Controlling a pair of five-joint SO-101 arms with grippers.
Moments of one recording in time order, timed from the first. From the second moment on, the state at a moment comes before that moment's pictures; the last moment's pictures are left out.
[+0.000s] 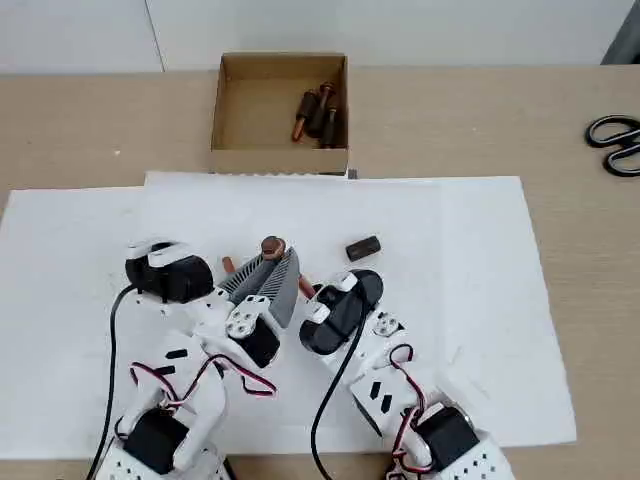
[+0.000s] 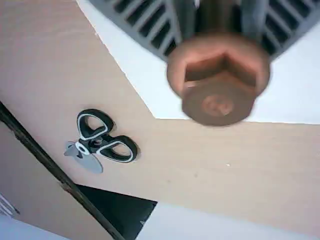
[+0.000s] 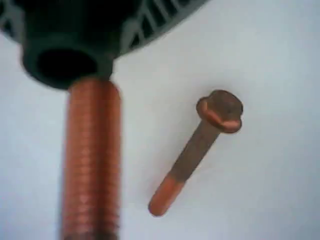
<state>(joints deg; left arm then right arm) 26.6 -100.4 86.4 33.6 35.5 -37.6 -103.1 93.1 41.6 8.8</state>
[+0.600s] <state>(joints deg) 26.5 -100.8 88.0 33.6 35.6 -40.4 -103.1 92.8 39.0 8.8</state>
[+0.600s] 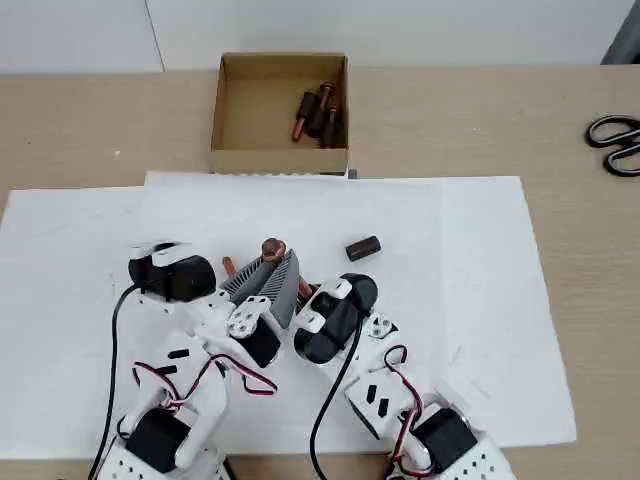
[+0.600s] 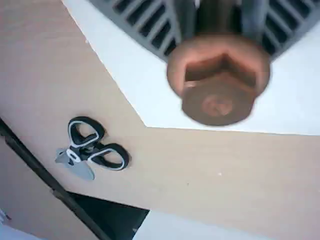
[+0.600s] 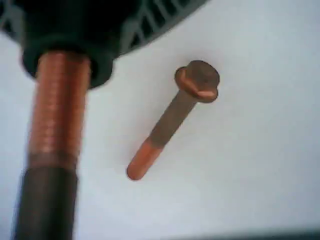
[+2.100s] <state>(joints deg) 29.0 -100.9 83.0 50.2 17.4 -39.4 -102.9 92.1 39.2 14.2</state>
